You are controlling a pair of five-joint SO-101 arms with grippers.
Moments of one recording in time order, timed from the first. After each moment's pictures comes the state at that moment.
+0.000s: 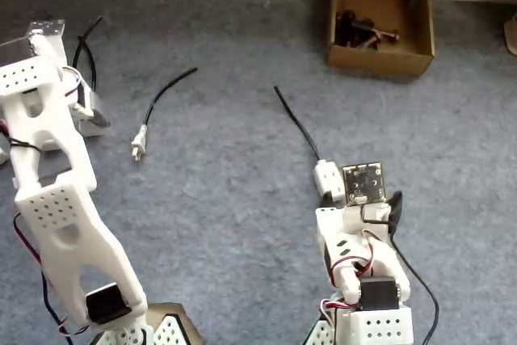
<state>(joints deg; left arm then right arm) -29.1 42.3 -48.2 100.7 -5.1 -8.1 -104.3 95.4 54.2 7.4</state>
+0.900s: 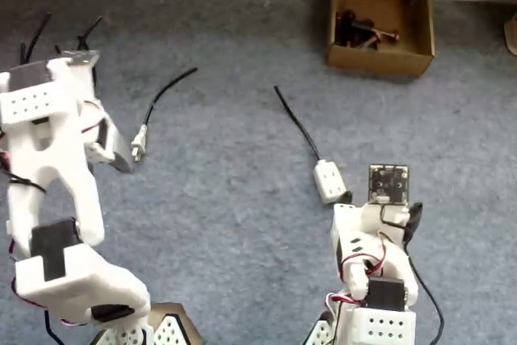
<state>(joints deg) -22.4 3.5 -0.4 100.7 -9.2 1.6 -104.3 95.4 54.2 5.1</state>
